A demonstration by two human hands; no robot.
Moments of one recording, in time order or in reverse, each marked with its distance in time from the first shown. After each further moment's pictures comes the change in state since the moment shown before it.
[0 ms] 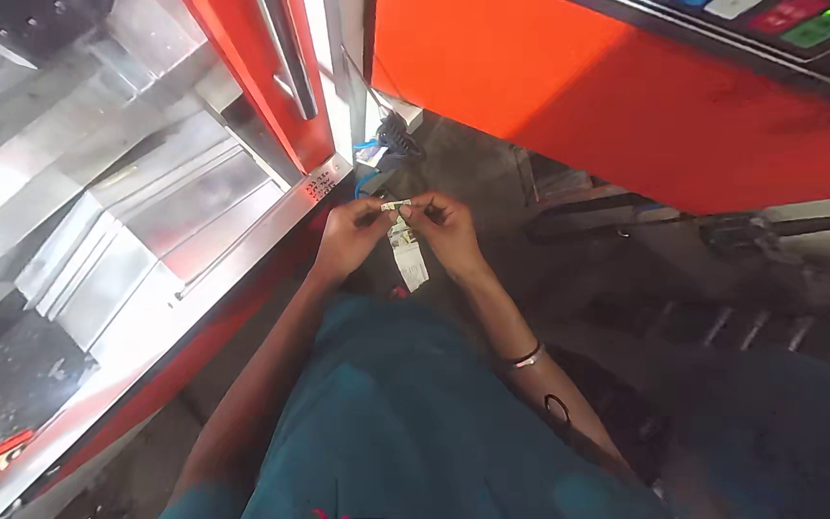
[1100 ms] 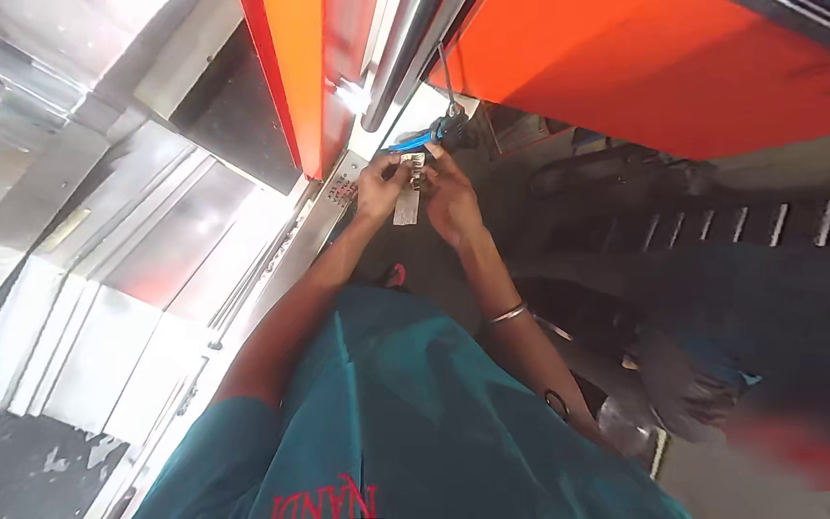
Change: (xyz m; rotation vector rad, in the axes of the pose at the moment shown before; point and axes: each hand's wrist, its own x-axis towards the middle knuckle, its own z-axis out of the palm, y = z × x) left_hand 0.119 -0.111 -0.043 -0.271 -0.028 0.036; right_hand 0.071 0.040 0.091 0.416 0.324 0.173
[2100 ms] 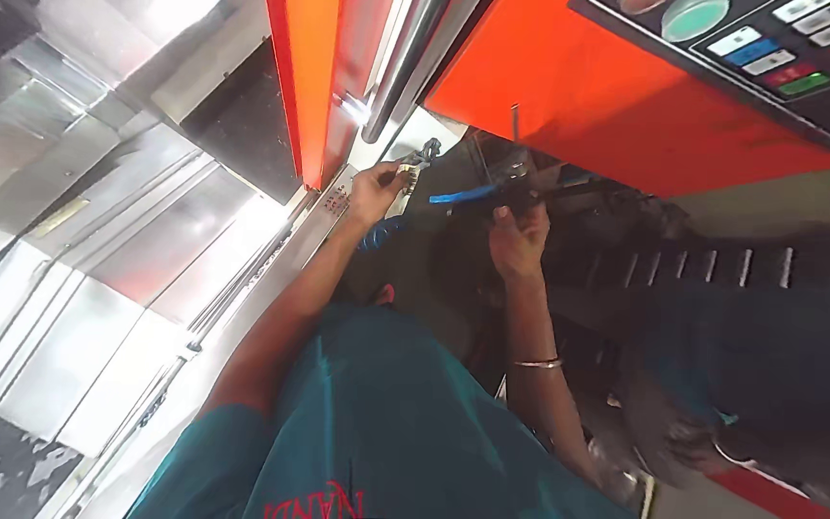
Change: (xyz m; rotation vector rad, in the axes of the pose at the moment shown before) left_hand 0.002 0.033 -0.009 0.177 -0.068 0.068; right_hand -0.057 -0.055 -0.077 -0.270 0.101 -0.446
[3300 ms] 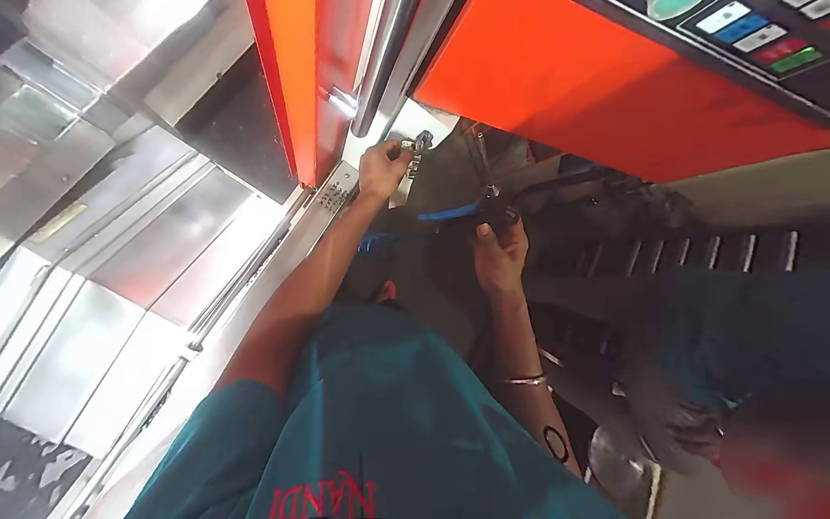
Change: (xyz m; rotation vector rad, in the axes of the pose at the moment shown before) left_hand 0.038 0.011 0.022 0.209 0.003 -0.190; right_hand -0.044 0.019 -0.002 0.052 0.033 0.037
